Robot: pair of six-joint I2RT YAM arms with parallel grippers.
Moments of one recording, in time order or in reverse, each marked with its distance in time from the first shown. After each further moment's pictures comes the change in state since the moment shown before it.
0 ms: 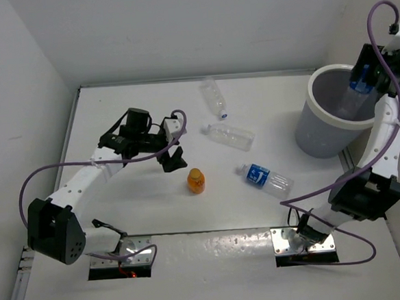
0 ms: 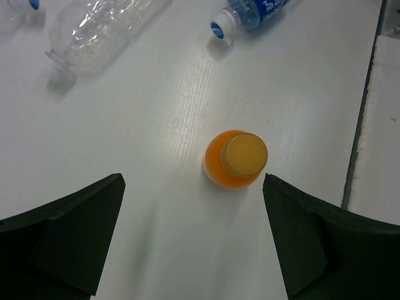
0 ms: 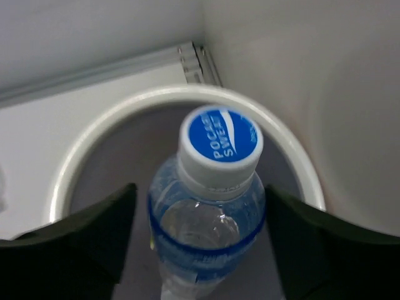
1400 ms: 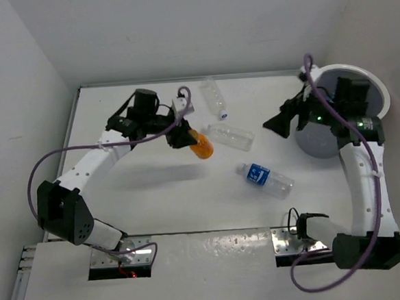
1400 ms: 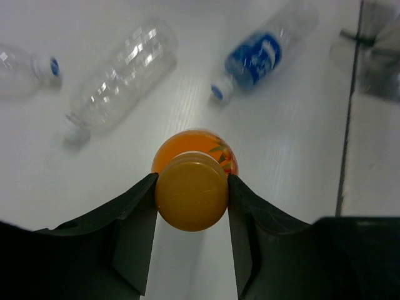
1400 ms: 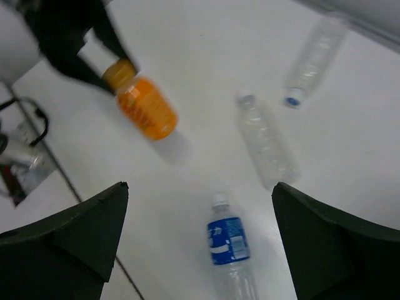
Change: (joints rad) left arm -0.065 0.154 0.178 0.019 0.034 -0.064; right arm 0.374 -0.394 -0.392 -0.148 -0.670 -0.142
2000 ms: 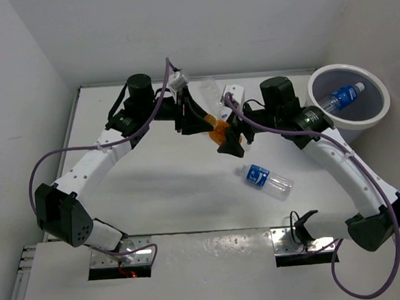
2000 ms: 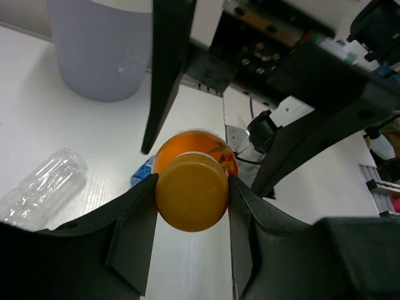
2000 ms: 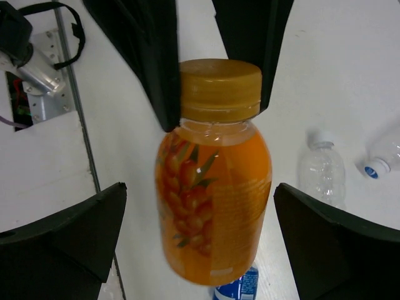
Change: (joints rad) left arm -0.024 -0.011 0.111 0.463 0.324 -0.688; right arm 0.699 0.139 0.041 0.050 0.277 -0.125
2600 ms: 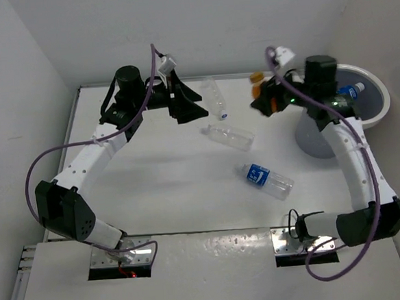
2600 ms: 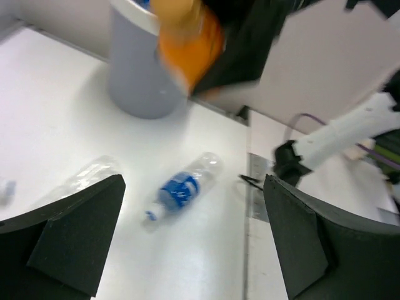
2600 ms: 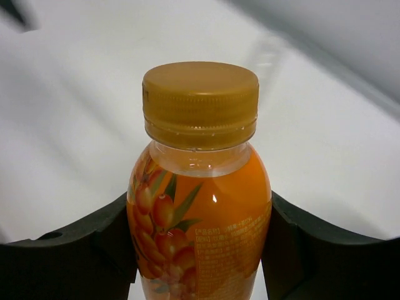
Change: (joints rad) left arm 0.064 0.021 0.032 0.103 -0.055 -0.146; right arm -0.280 0.036 0.040 0.063 0.085 0.068
